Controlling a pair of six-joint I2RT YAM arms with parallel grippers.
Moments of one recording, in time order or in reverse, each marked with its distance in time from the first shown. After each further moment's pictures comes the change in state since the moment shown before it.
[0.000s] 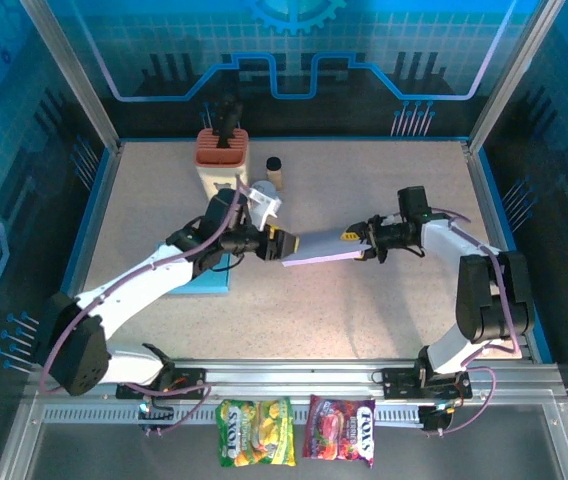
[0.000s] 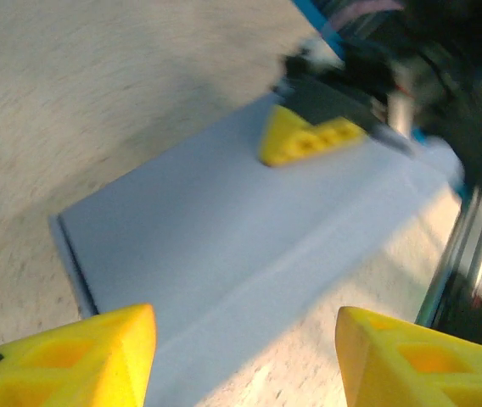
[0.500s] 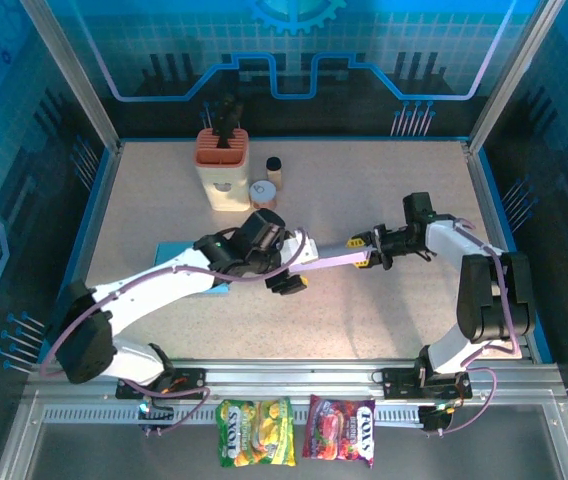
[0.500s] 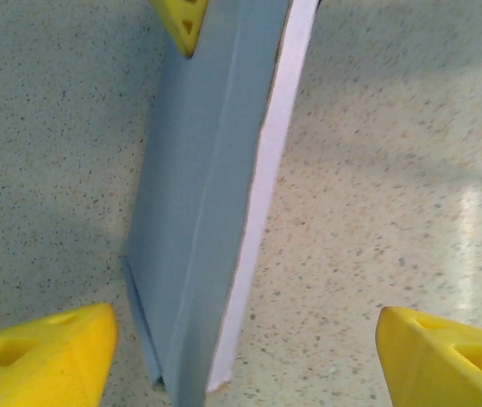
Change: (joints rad) left arm -0.201 0.103 0.081 -0.214 -0.247 0.698; right arm -0.034 -0.004 -0.019 -0.137 -0.041 0.037
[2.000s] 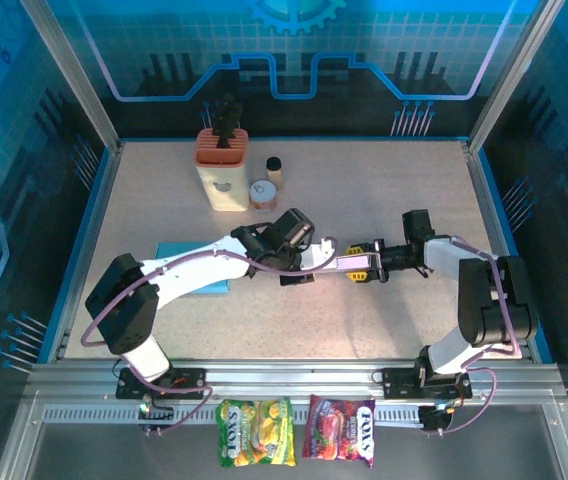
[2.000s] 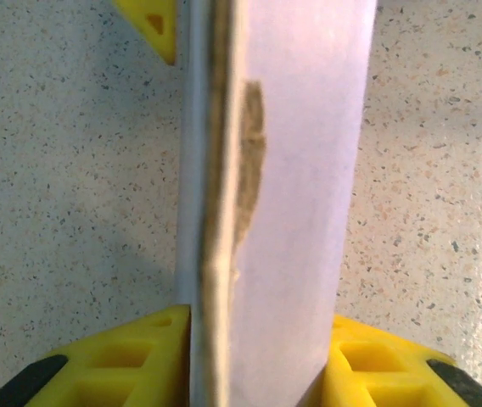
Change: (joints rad) left arm -0.047 0.235 0.164 -0.090 -0.054 0.137; right arm 0.000 -0.019 -0.187 0.251 -0.082 0.204
